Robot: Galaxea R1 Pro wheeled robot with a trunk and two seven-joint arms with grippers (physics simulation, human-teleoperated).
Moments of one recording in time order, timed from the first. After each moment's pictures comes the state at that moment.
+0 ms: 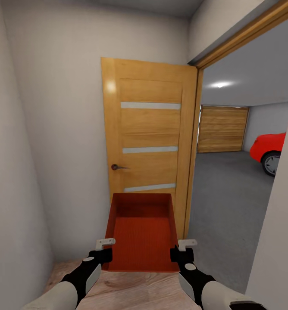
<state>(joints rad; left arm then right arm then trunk) -0.64 -0.08 0.01 -0.26 0.08 0.02 0.09 -0.69 0.14 -0.01 -0.08 0.10 -0.27 -0.21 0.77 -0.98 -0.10</state>
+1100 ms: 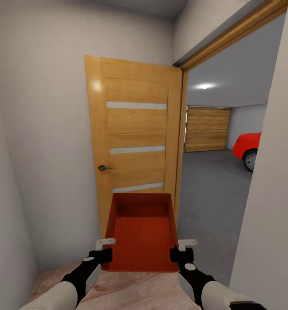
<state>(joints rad) -0.64 -0.08 0.01 -0.26 0.08 0.02 0.09 -0.69 0.14 -0.01 -0.08 0.10 -0.27 -0.21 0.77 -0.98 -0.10</state>
